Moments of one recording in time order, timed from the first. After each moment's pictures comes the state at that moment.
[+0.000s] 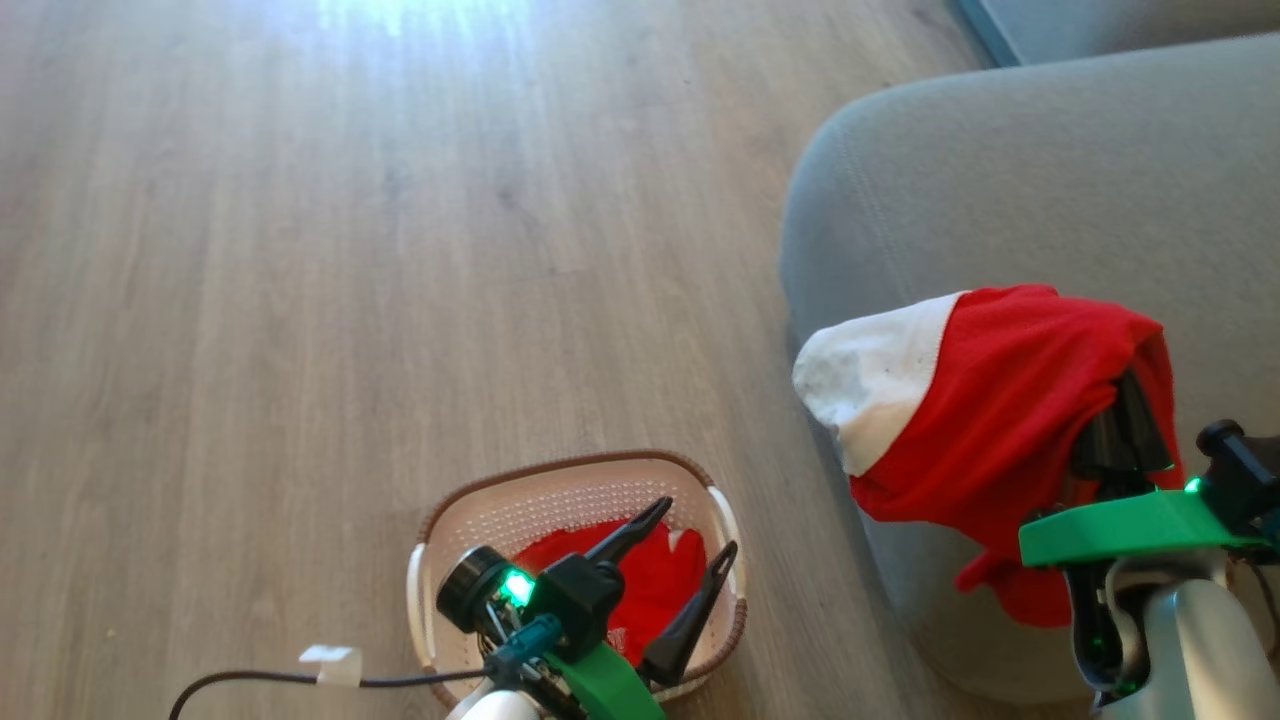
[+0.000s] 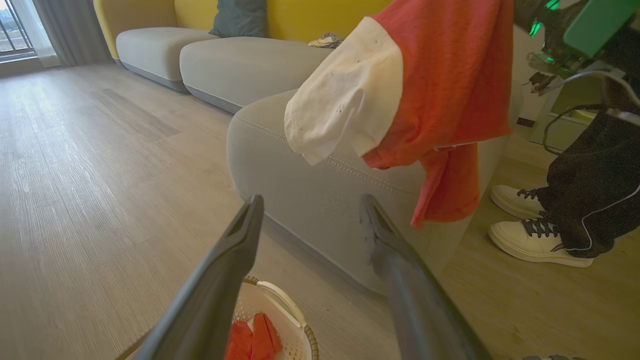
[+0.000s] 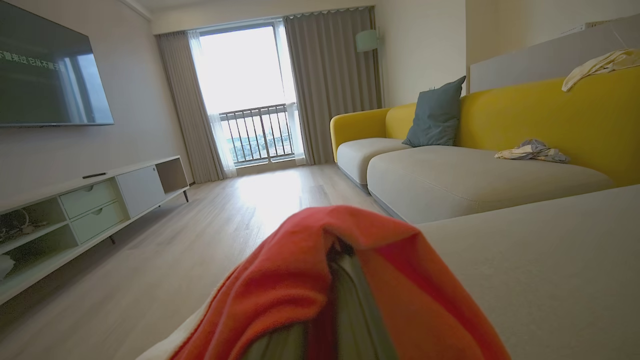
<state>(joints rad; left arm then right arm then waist) -0.14 0.05 -0.63 0.28 -0.19 -0.09 -0.26 -0.09 -0.05 -0.09 0.09 0.22 0.12 -0.26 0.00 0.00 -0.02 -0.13</state>
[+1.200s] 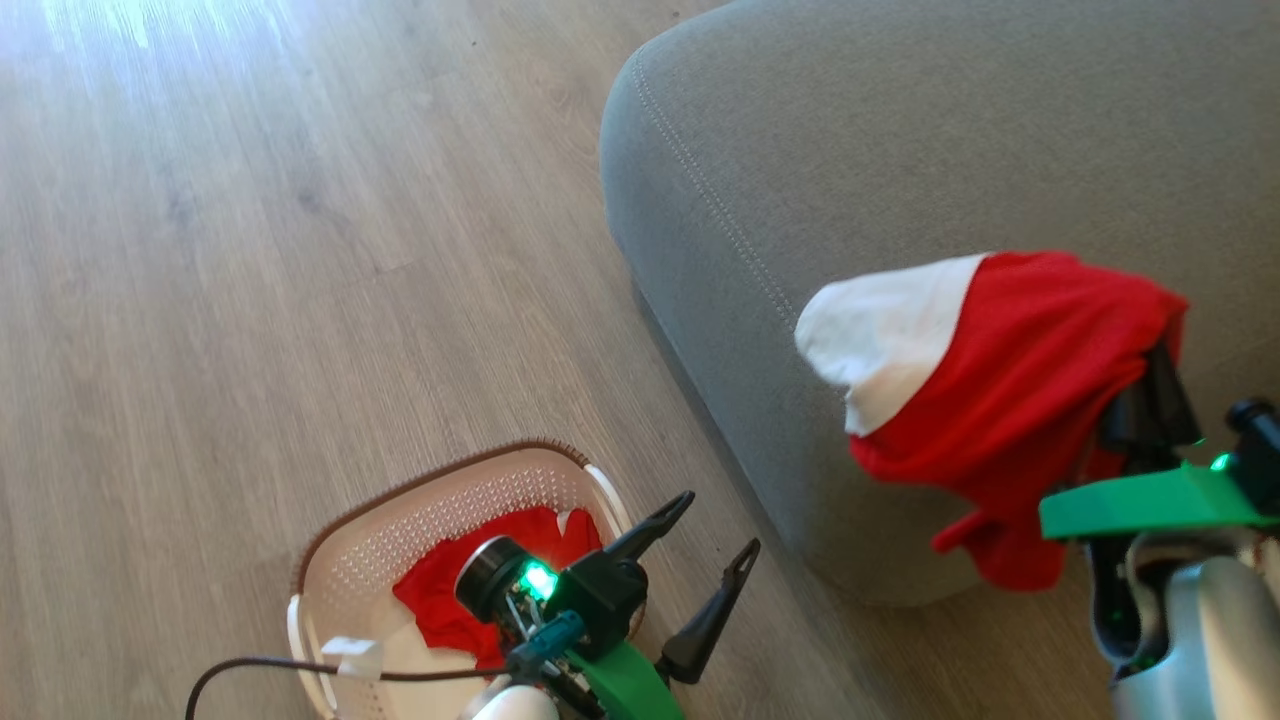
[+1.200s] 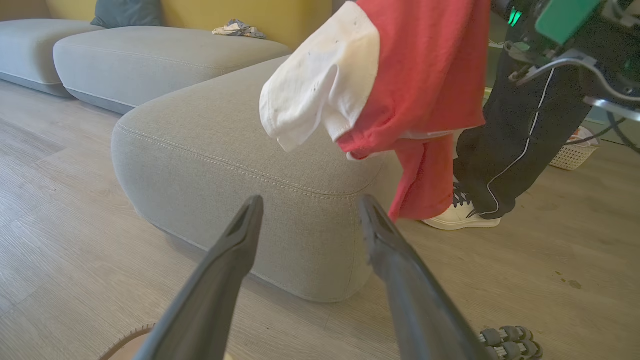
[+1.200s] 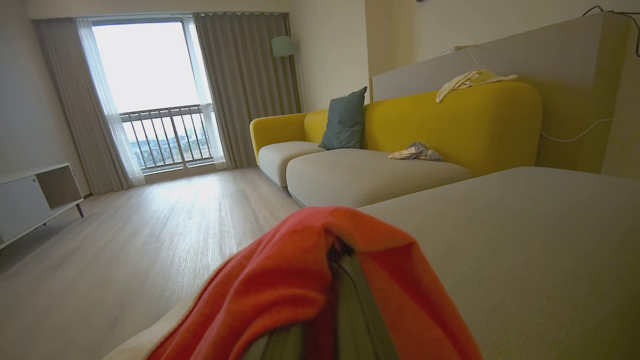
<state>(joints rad) -0.17 0.05 -0.68 0.27 -0.20 -0.06 -0.26 -0.13 -0.05 -0.12 0.08 0.19 0.12 -0.26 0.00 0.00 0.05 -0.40</state>
